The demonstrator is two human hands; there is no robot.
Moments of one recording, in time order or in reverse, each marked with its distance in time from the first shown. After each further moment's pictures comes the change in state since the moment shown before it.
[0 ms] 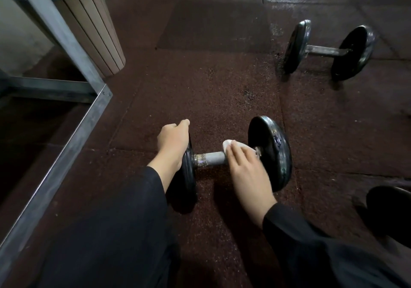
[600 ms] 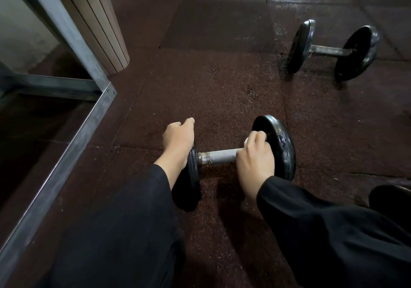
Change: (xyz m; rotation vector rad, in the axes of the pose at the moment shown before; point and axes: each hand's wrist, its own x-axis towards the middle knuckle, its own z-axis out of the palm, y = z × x) left_hand -0.005 0.000 -0.003 0.006 0.010 0.013; right_hand 0.021 -0.008 -0.030 -0.407 -0.305 0.081
